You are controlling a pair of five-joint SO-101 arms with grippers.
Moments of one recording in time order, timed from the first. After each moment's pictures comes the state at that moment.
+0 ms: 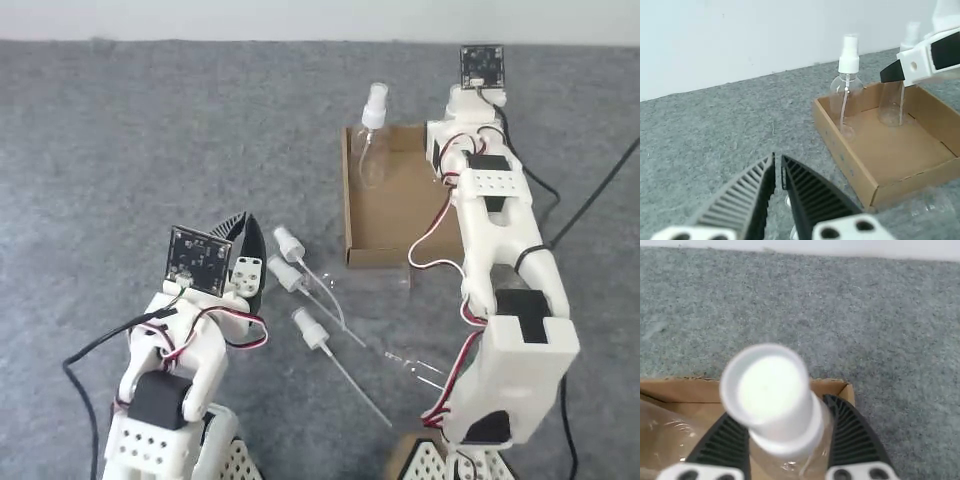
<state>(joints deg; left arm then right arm) 9.3 -88.3 78.3 44.9 1.3 -2.3 19.4 5.7 22.1 1.8</state>
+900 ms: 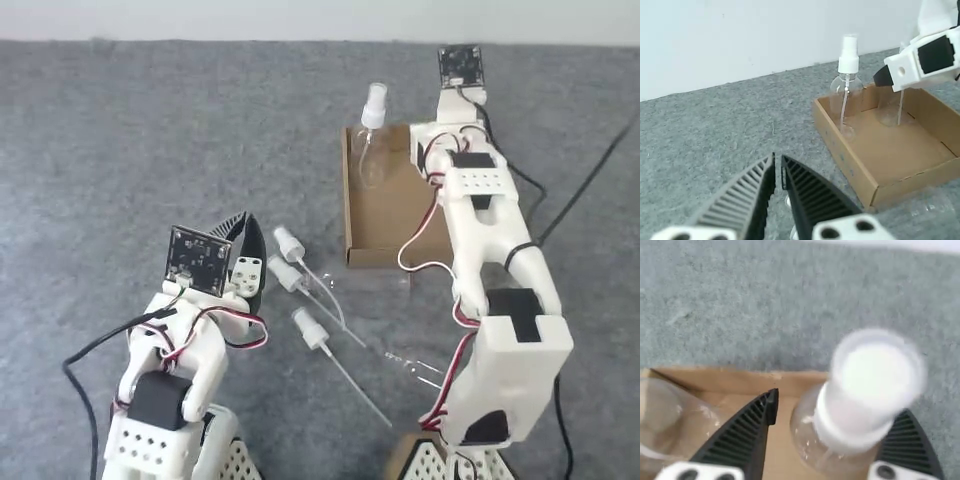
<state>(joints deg) 9.3 -88.3 78.3 44.9 1.3 -5.5 19.5 4.1 24.4 1.7</state>
